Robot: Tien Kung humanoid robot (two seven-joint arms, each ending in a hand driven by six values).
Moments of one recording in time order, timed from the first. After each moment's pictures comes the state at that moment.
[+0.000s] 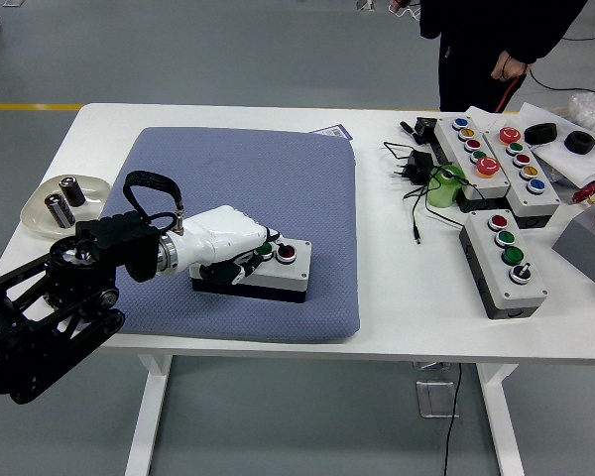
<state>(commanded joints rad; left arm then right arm) -0.65 0.37 -0.78 -1.38 2.19 -0.35 -0.05 0.09 -0.10 1.19 0.18 -1.25 -0.23 -0.23</state>
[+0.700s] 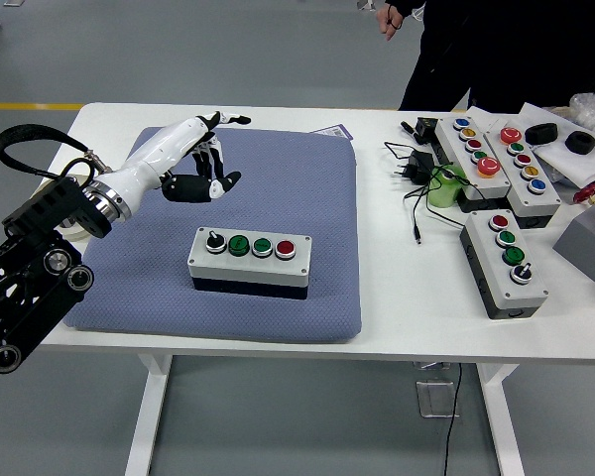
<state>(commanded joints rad) -0.57 0.34 -1.04 -1.30 1.61 0.03 -0.01 0.09 -0.10 1.19 0.18 -1.26 -0.23 -0.23</state>
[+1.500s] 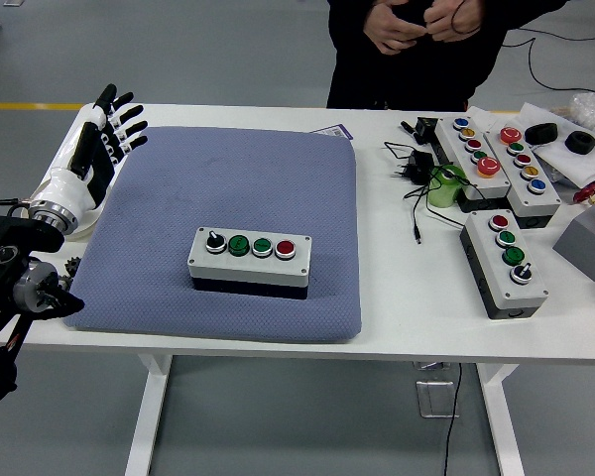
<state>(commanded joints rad) -0.47 0.28 -1.26 -1.18 0.88 0.05 -0.01 0.09 -0.09 1.19 0.18 -1.26 -0.23 -0.23</state>
